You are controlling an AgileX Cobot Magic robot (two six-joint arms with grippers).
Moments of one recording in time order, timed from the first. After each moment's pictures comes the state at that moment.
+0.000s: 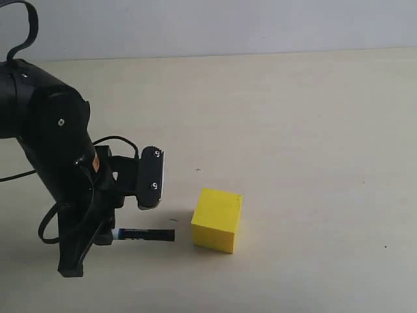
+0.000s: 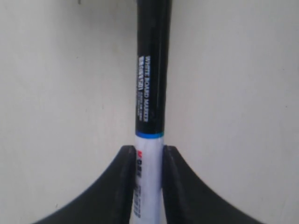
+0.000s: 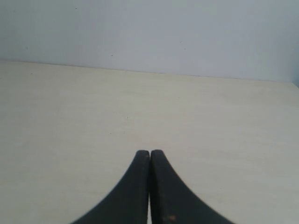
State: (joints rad) left arm -0.72 1.71 -0.89 -0.01 0.81 0.89; right arm 0.23 0.01 0.00 -0.12 0.31 0.06
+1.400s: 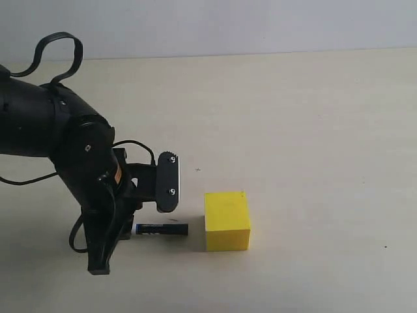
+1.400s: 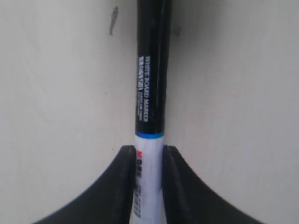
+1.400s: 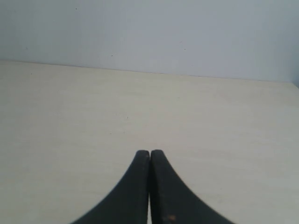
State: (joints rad) left arm -0.76 1.81 -0.89 0.08 0.66 0.77; right arm 0.23 0.01 0.00 -0.12 0.31 0.06
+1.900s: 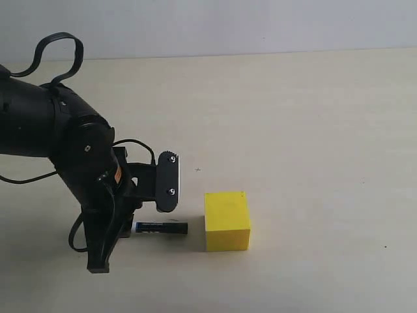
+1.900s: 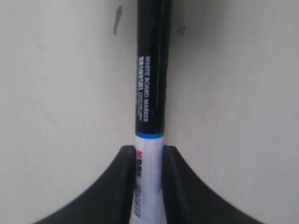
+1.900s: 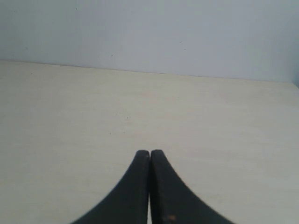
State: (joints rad) left arm -0.76 1.81 -0.89 0.10 0.65 0.77; right arm 0.23 0.01 0.00 -0.12 0.31 0.06
